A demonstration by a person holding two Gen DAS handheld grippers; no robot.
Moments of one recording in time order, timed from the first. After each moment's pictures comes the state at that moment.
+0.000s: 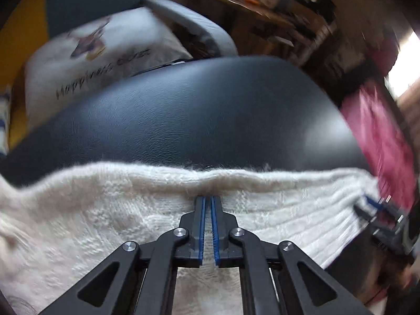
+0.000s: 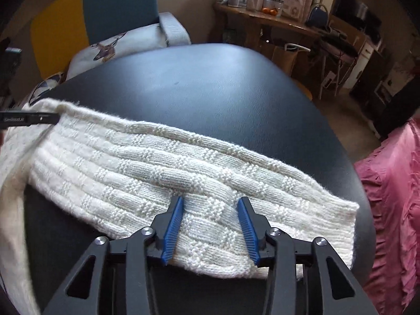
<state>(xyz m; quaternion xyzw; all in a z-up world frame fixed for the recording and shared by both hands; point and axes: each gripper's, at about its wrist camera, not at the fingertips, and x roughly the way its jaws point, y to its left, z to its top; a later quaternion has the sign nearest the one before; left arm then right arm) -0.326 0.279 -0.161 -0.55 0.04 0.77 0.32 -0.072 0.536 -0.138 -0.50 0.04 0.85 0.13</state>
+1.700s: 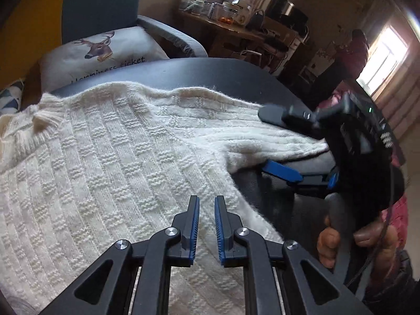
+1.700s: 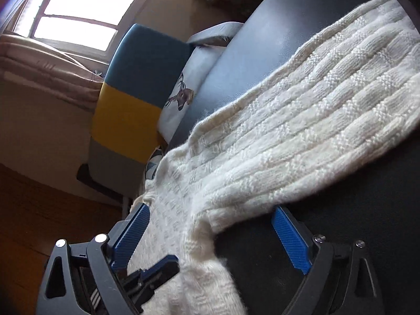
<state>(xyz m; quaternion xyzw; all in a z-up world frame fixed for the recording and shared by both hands) -0.182 0.190 -0.135 -0.49 0.05 0.79 0.36 -0.092 0.415 -0.160 -0.35 0.50 0.79 -0.05</state>
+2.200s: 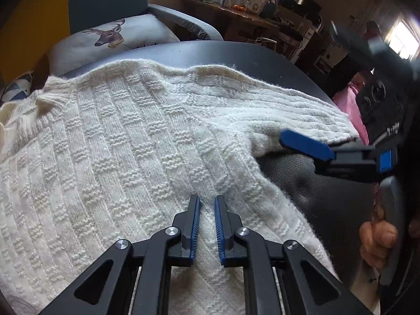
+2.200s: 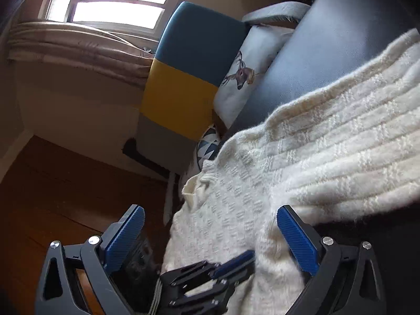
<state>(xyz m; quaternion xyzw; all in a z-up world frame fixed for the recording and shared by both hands) -0.188 0.186 -0.156 -0.52 0.05 0.79 0.34 -0.111 0.396 -0.139 -0.35 0.50 0.77 -0.18</state>
